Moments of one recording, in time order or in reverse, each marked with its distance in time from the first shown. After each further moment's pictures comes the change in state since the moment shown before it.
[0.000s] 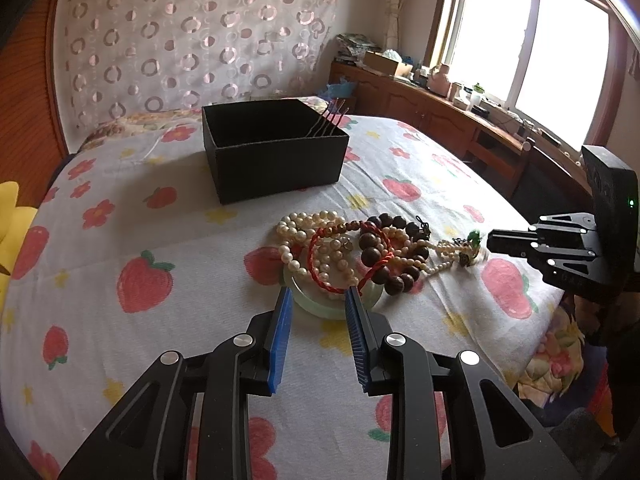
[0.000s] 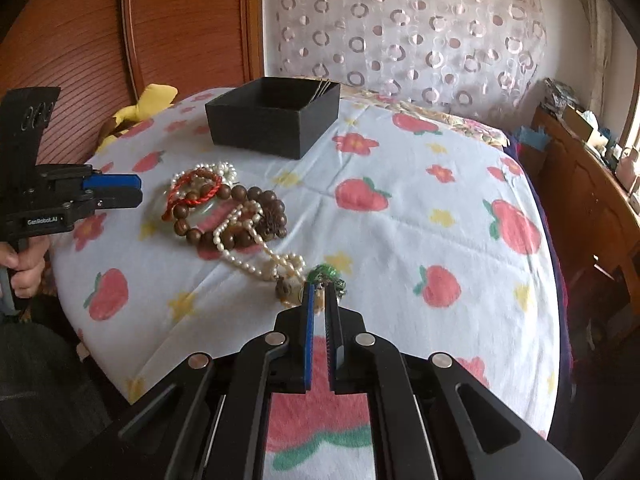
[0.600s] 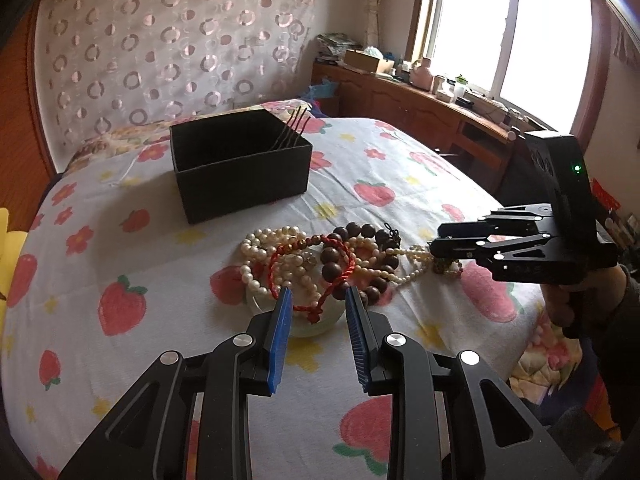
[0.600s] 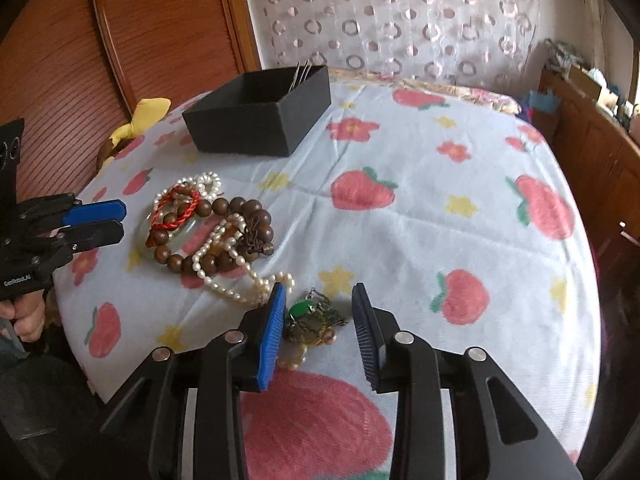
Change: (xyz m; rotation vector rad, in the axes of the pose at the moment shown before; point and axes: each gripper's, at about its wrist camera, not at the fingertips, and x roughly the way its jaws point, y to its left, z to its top) left arm 0.002 -0.028 0.009 0.066 -0.003 -0.023; right arm 0.035 -0.021 0.012 0.119 0.040 0.100
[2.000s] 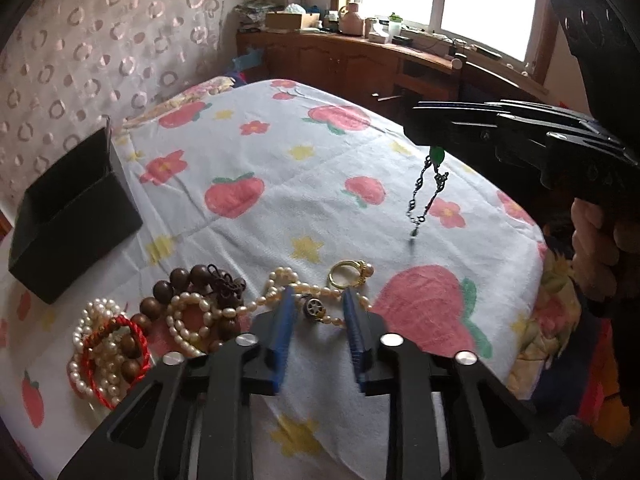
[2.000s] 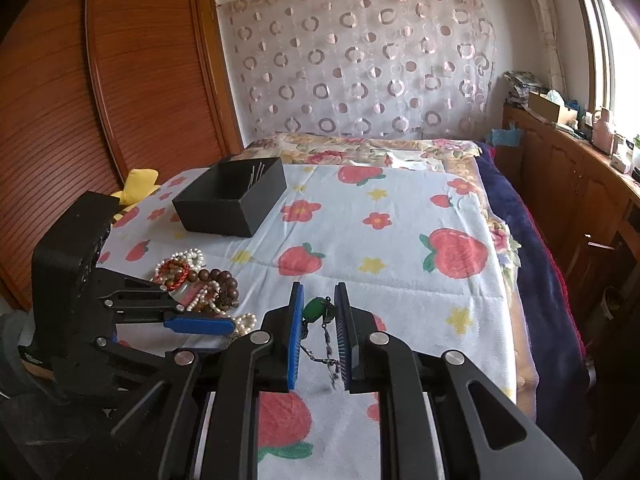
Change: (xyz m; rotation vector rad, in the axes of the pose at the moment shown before) left arm 0.088 -0.103 0.031 0.239 0.147 -0.092; right arm -0.078 -0.036 -0.002 0.062 -0.241 -0.074
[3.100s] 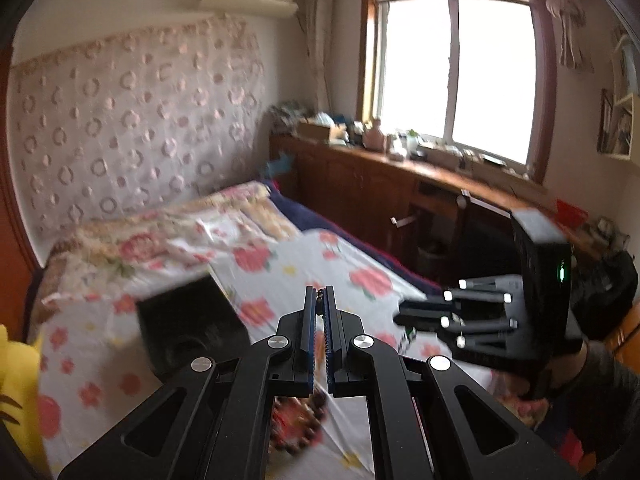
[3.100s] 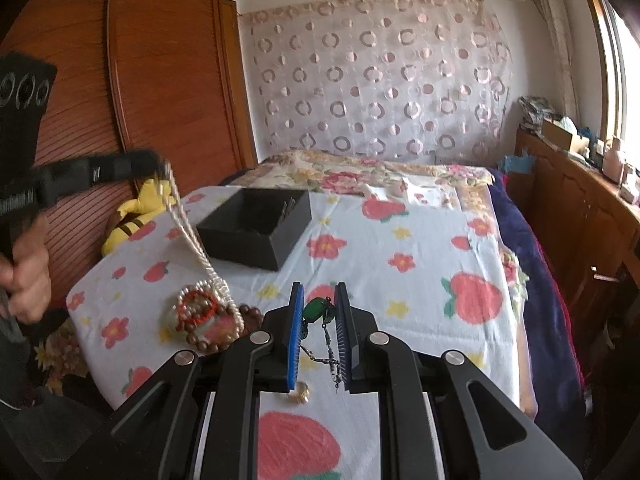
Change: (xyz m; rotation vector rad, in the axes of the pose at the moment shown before) left arm -0.166 0.051 0.060 -0.078 -0.398 0.055; right arm -0.009 0.031 0.039 -0.067 -0.077 0.033
